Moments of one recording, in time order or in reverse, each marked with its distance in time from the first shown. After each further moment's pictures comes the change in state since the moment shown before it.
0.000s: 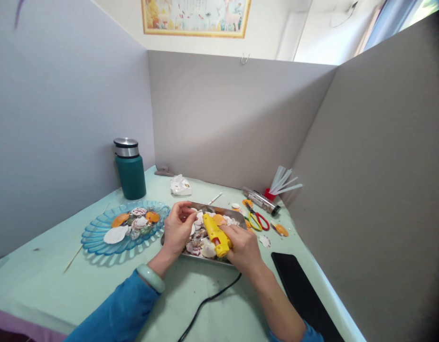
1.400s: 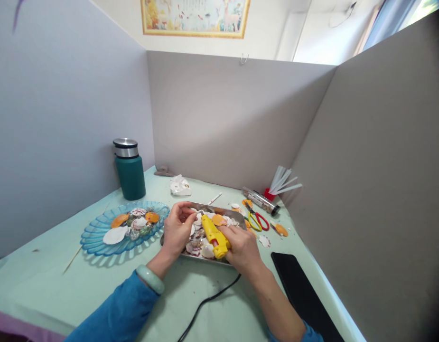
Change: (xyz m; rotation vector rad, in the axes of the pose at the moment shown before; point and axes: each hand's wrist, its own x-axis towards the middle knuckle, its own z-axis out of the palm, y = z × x) left_hand -0.001 -0.001 0.000 0.018 -0.015 0.034; right_hand 0.000 -0.002 -0.001 -0.024 -0.038 0.016
